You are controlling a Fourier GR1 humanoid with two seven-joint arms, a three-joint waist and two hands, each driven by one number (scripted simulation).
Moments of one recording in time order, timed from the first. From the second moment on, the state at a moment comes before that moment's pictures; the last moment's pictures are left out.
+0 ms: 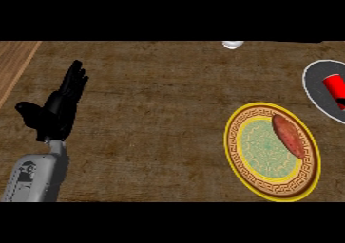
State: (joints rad) left arm -0.29 0.16 0.07 -1.46 -0.01 0.05 0.08; right arm -0.74 -0.68 -0.59 -0.21 0.47 -0.36 -0.30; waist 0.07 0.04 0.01
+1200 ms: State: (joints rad) left arm -0.19 0.20 0.13 -1.49 0.01 0.04 0.08; right arm -0.32 -0.60 -0.76 -0.63 0.08 0.12 -0.55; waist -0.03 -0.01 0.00
